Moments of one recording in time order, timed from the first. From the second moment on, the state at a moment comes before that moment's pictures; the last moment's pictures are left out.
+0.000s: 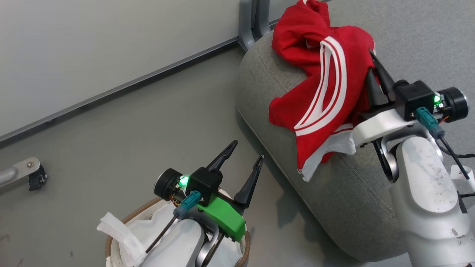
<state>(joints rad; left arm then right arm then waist) -0.38 0.05 -0.64 0.41 -0.31 -0.12 -0.26 -0.57 -0.05 -0.01 0.35 -0.11 0.13 -0.26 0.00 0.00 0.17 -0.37</state>
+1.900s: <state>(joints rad) -0.58 0.08 -0.67 0.36 -0.23 -0.12 -0.26 -0.92 -0.23 -0.41 0.60 -0.41 0.13 -0.26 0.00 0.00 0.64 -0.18</state>
